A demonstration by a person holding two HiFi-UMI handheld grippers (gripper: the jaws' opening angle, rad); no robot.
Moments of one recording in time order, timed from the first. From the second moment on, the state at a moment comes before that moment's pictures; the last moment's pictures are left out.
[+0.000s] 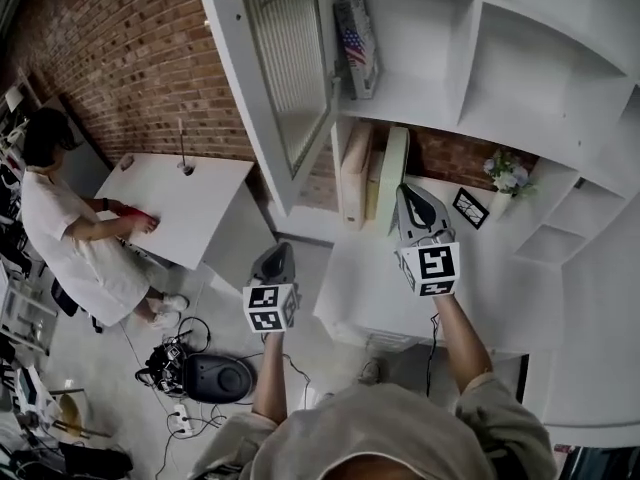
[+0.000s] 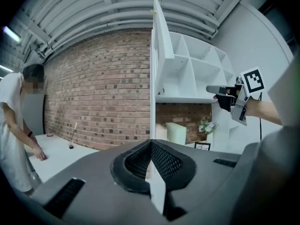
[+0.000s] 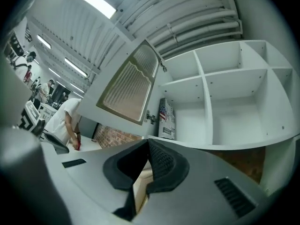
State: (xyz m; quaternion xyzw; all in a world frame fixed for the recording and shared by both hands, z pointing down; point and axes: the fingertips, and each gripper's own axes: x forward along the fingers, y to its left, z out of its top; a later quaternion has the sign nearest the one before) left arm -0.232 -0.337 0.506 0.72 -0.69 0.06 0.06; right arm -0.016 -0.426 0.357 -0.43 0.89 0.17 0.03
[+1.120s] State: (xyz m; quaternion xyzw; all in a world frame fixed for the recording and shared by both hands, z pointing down) left arm -0.115 -0.461 0.523 0.82 -0.57 0.08 0.06; right arm 0.135 -0.460 0.485 -0.56 0.82 0.07 -0.07
